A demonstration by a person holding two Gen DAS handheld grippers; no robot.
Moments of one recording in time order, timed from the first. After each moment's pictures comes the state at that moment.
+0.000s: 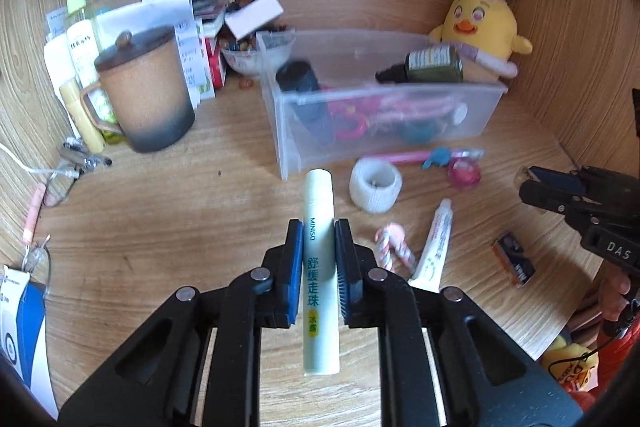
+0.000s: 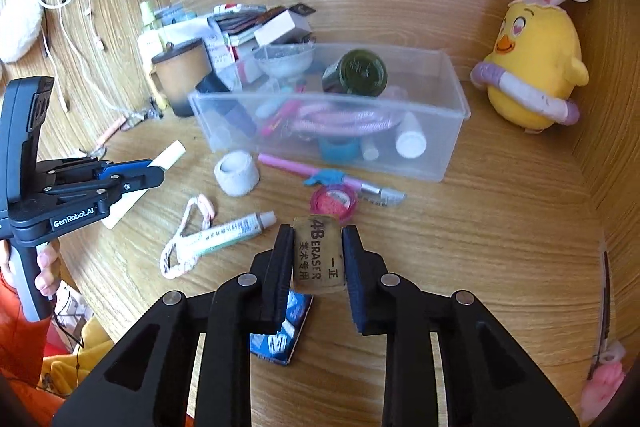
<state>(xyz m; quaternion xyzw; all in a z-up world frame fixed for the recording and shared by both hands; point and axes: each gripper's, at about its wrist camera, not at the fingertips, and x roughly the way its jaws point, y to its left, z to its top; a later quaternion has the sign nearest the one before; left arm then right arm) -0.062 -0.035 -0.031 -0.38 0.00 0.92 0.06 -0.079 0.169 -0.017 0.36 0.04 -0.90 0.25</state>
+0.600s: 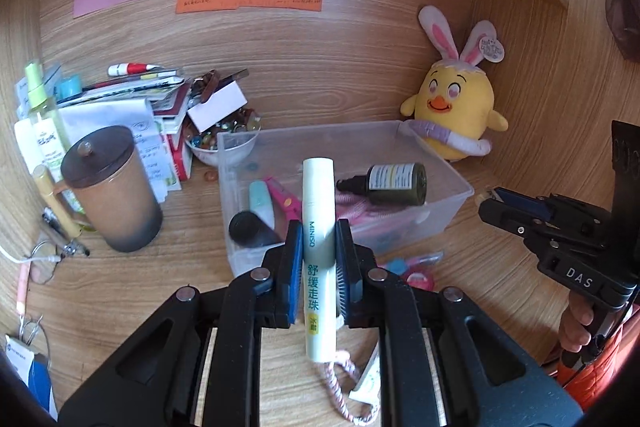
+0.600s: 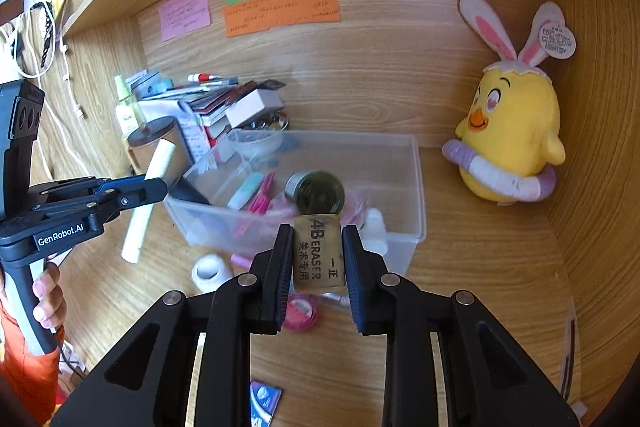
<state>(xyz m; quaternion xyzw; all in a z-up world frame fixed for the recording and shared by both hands) -0.115 -0.014 0.029 -0.33 -0.02 0.94 0.10 -0.123 0.174 0.039 0.30 0.02 -0.93 0.22</state>
